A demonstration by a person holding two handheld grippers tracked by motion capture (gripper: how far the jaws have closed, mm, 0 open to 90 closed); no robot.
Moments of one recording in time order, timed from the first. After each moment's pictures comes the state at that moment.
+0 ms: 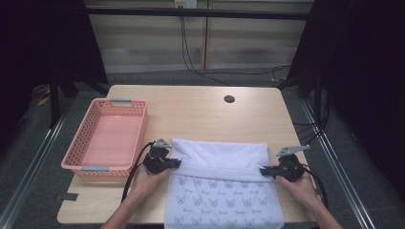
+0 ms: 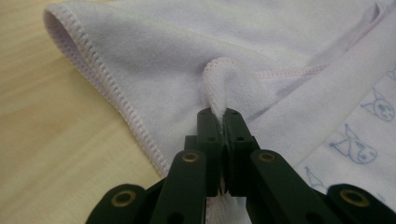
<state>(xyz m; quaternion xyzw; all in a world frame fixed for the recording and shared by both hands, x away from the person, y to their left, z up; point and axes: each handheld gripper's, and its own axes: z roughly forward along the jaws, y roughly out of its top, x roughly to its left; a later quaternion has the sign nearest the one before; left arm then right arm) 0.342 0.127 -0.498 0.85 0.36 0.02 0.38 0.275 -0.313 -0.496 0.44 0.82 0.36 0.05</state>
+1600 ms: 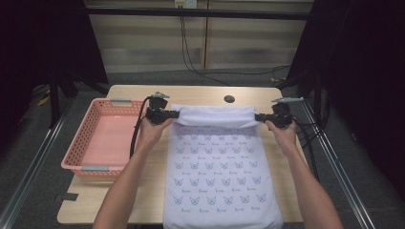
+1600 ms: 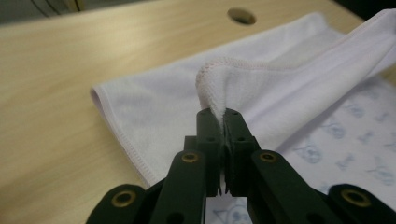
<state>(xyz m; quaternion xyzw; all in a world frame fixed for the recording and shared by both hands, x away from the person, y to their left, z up) 0.462 0.124 -0.431 0.80 0.40 0.11 0.43 0.424 -0.316 -0.452 0.51 0.74 0.42 0.16</state>
